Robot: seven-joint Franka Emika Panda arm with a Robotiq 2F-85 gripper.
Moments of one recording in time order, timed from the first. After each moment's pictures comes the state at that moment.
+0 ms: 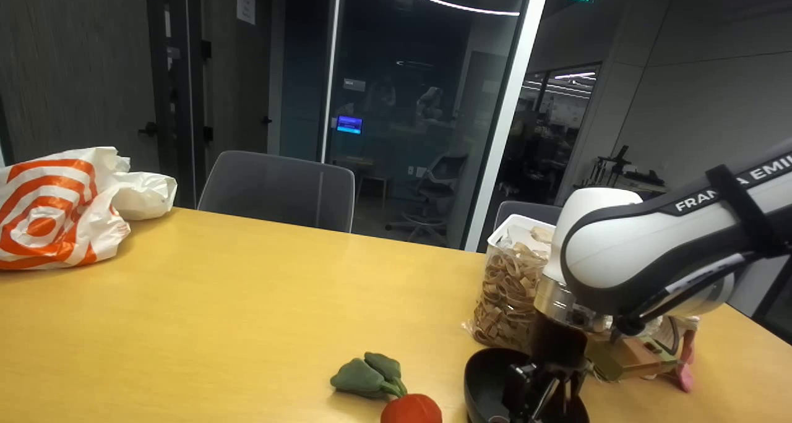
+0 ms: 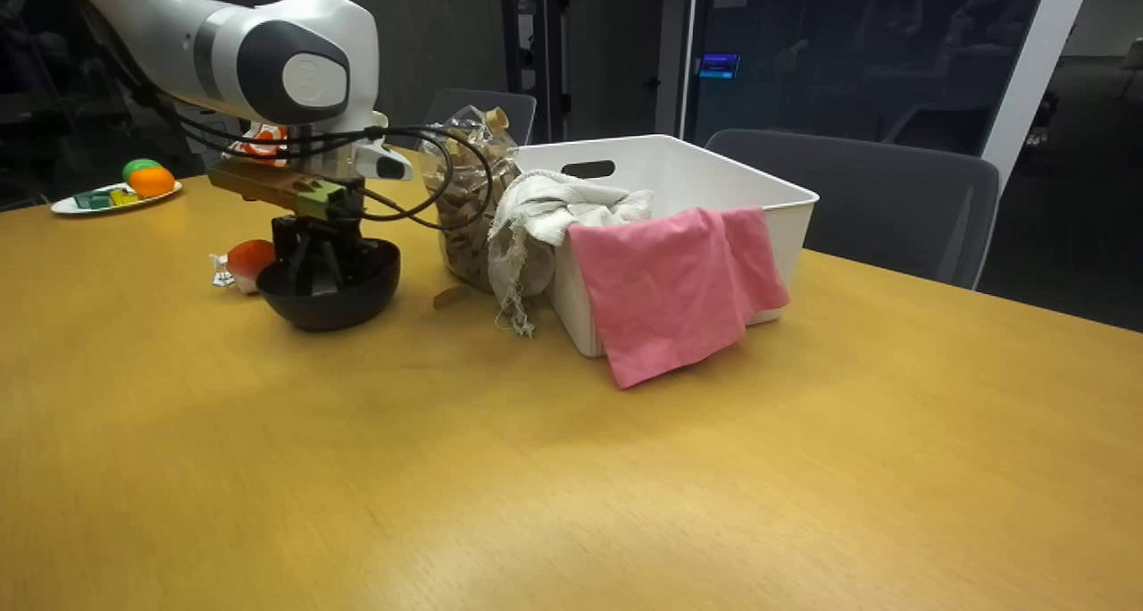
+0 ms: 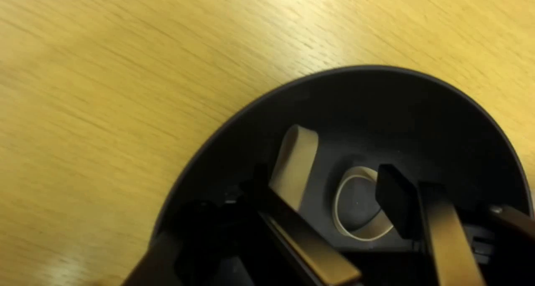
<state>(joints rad) 0.22 0.12 0.24 -2.36 0.21 2.32 -0.07</state>
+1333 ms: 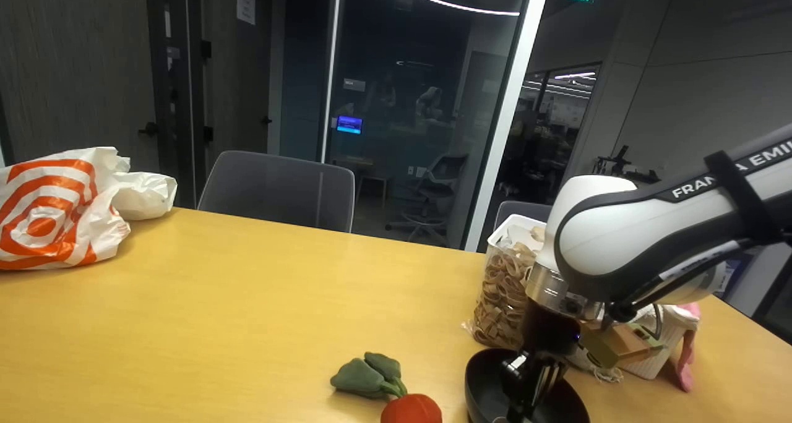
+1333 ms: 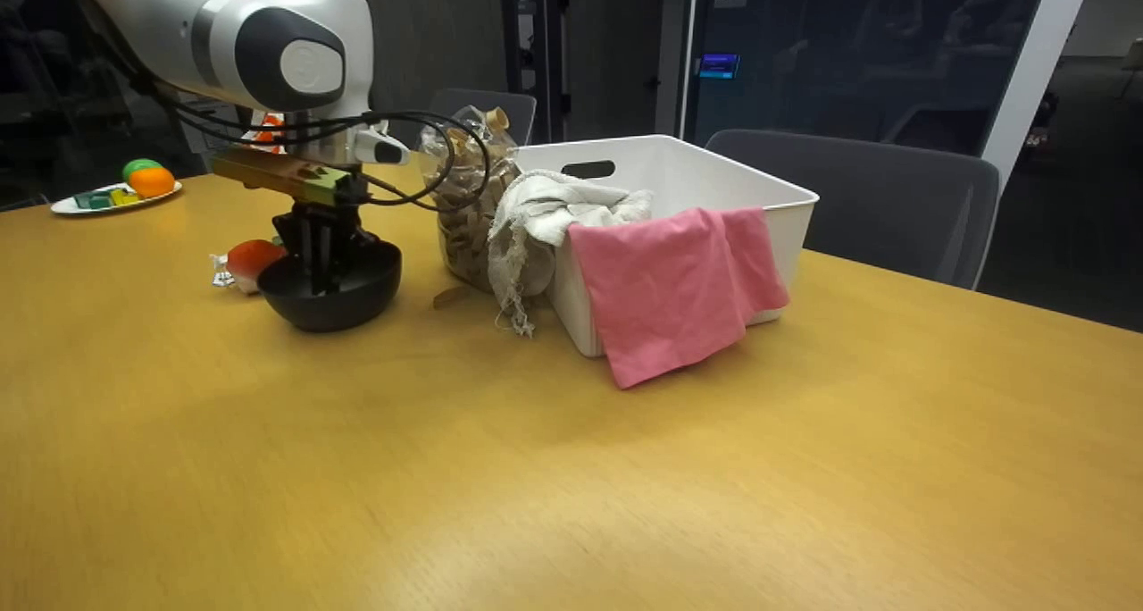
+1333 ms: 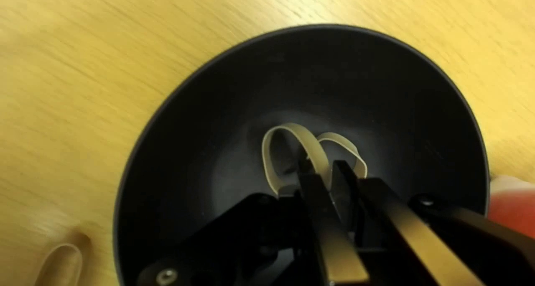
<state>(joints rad) 0.23 0.12 0.25 -2.33 0.20 2.32 -0.12</state>
